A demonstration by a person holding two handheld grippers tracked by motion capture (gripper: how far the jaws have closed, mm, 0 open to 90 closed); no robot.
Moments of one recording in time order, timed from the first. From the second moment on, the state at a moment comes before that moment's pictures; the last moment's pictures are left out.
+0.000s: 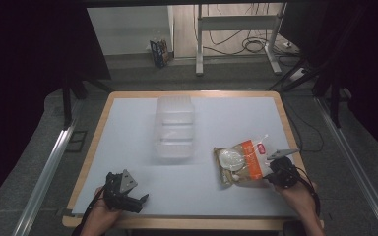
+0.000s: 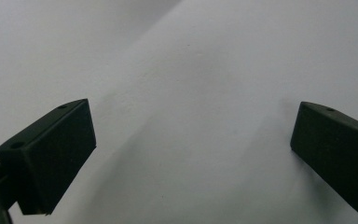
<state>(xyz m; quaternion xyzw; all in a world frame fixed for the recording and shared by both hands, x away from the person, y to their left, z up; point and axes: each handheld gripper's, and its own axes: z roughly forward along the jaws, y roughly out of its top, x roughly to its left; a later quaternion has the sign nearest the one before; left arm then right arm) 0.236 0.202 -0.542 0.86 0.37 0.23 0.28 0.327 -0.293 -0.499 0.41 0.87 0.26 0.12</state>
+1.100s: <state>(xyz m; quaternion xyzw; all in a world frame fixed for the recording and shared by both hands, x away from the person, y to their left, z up) 0.237 0.201 -0.542 0.86 0.37 0.23 0.28 0.333 -0.281 -0.492 0.41 0.87 0.27 0.10</state>
